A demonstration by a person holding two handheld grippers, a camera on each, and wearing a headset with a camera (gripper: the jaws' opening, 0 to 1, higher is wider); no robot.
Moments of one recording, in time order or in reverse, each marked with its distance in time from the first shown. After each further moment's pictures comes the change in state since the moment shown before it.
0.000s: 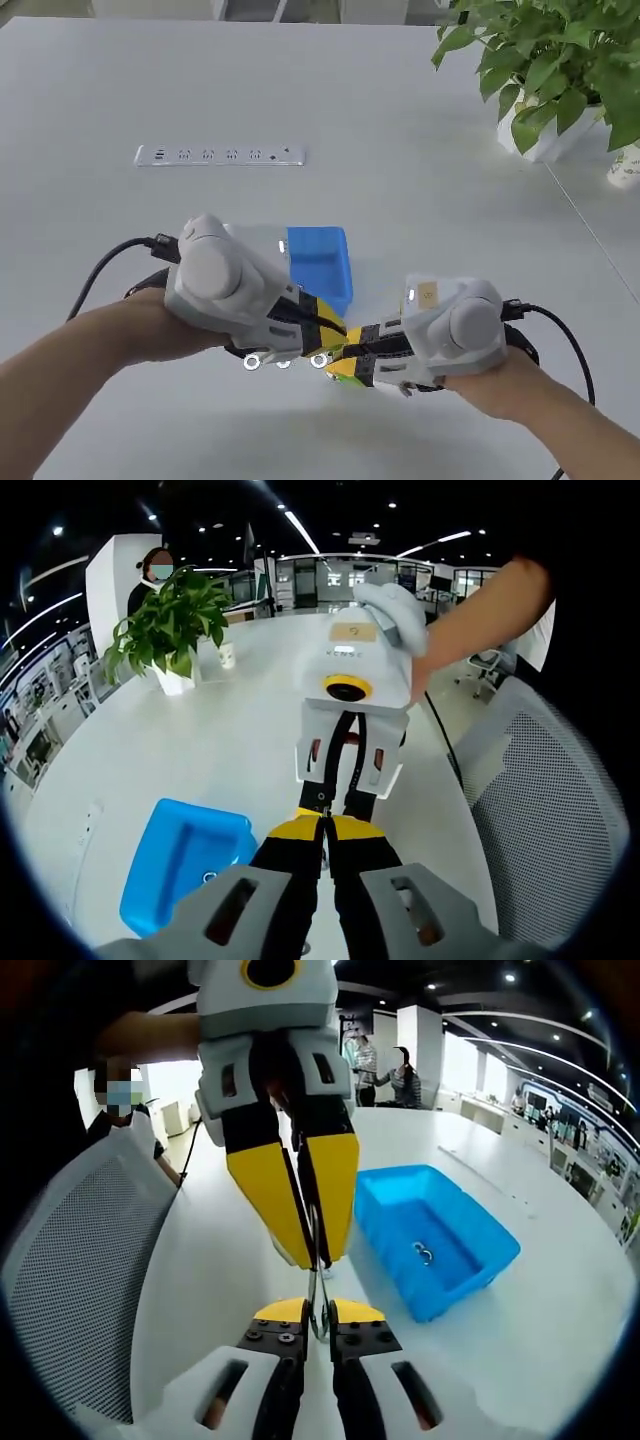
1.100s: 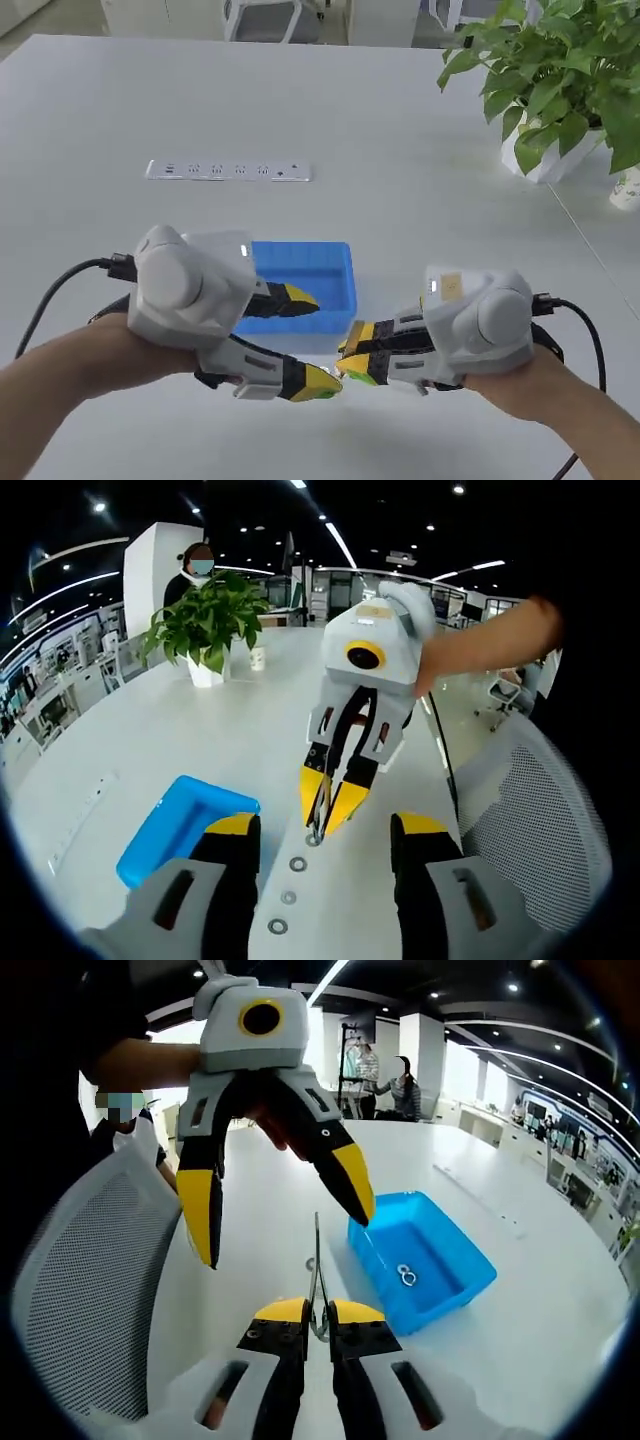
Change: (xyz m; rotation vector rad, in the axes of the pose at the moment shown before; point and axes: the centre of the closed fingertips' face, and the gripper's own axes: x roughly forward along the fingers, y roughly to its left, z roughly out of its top) left arm -0.033 -0.002 0.002 -0.147 -0.068 0.095; right arm -0.029 -0.002 0.032 -0.029 -0.027 -0.010
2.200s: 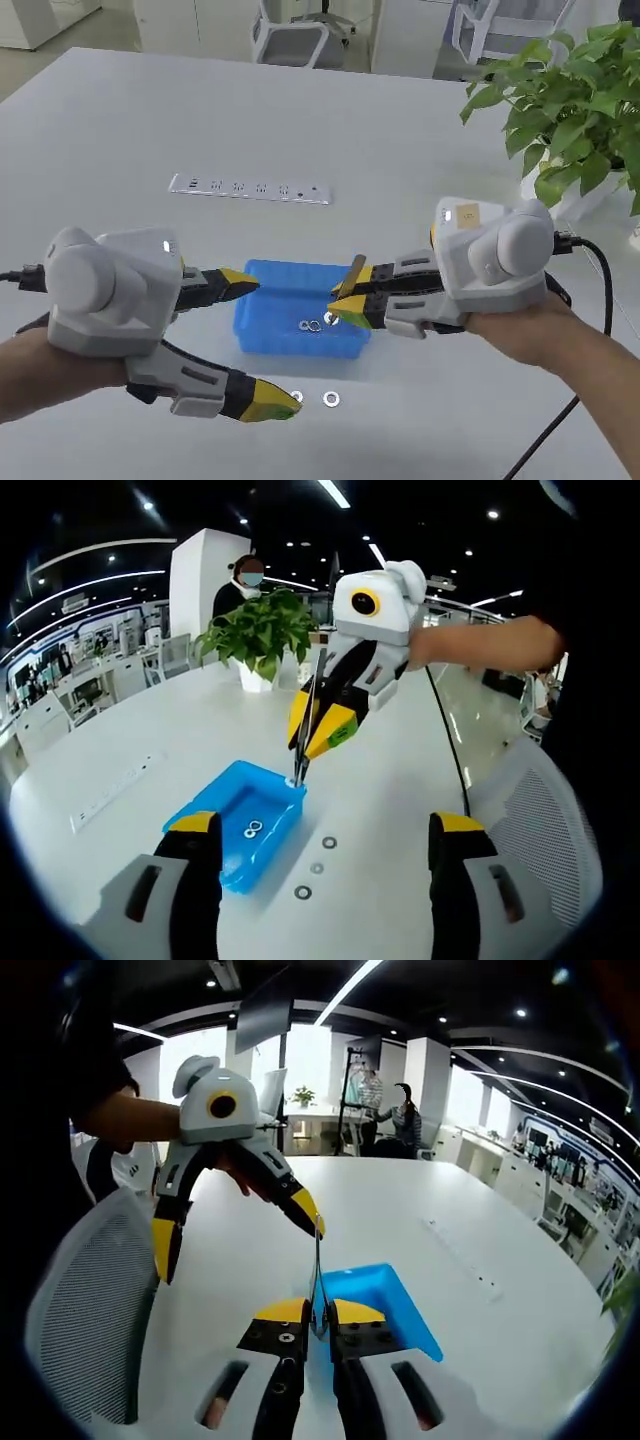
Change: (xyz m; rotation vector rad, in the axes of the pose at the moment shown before) left arm -0.062 0.027 -0.008 -0.106 -0.082 0.159; right arm -0.007 -0.044 0.084 -0.070 -0.084 -0.006
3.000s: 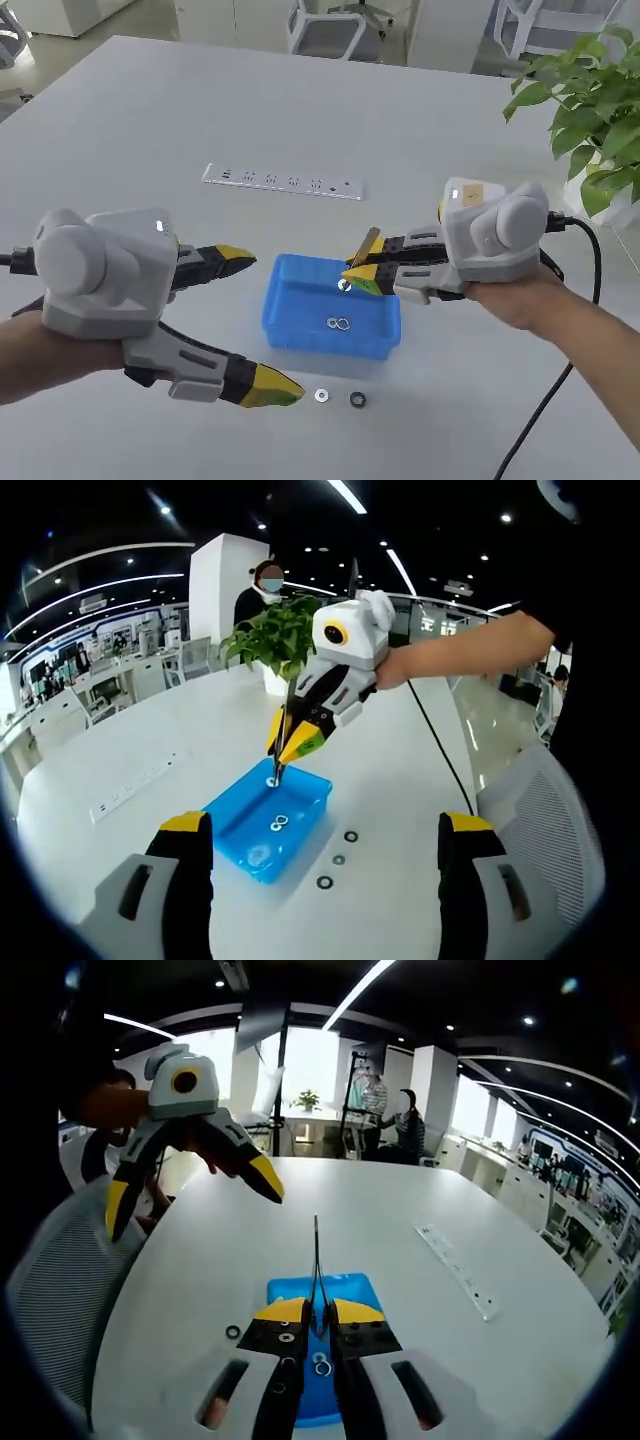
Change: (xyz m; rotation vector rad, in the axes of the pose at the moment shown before) left arm -0.020 0.017 0.001 -0.018 -0.023 0.077; right arm 0.038 -0.044 -0.012 -0.040 -0.023 0.015
